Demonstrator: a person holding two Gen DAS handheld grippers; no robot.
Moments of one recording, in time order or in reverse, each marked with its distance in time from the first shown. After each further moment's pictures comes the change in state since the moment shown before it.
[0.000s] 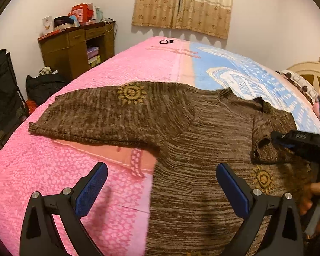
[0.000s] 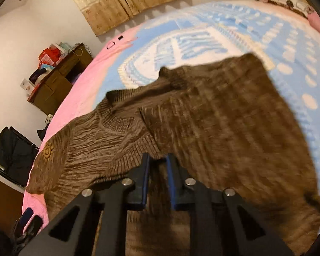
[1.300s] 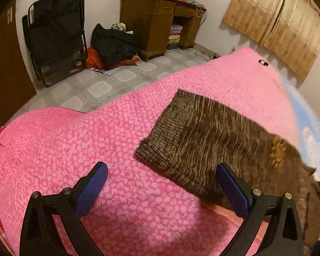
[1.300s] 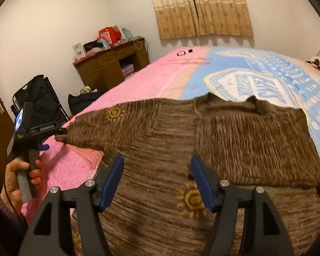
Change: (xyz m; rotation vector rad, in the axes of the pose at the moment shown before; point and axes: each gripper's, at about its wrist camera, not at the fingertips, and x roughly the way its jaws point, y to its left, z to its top) left arm 0.050 0.192 0.039 -0.452 0.095 0.297; right arm -0.065 0.104 -0.077 -0.417 -0.126 0.124
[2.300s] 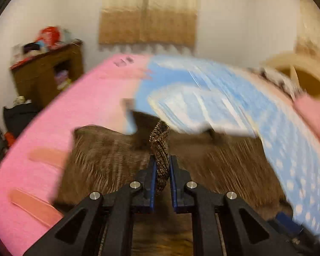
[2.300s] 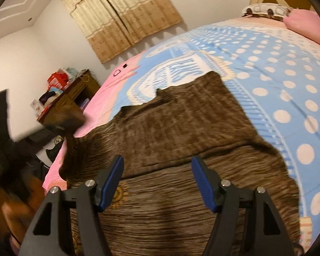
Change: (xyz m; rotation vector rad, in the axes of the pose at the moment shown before) left arm -0.107 -0.281 -0.139 0.620 -0.119 -0.449; right arm -0.075 -0.125 -0.028 0.453 -0.087 -0.146
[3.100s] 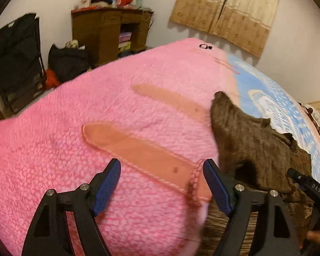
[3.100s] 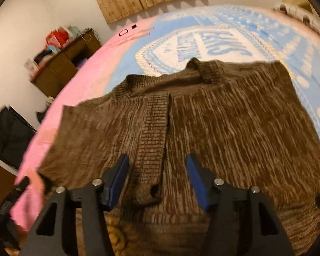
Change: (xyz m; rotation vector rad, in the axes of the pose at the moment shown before) left arm -0.041 0.199 -0.073 -0.416 0.052 0.218; right arm 0.125 0.053 0.017 -0.211 0.211 -0.055
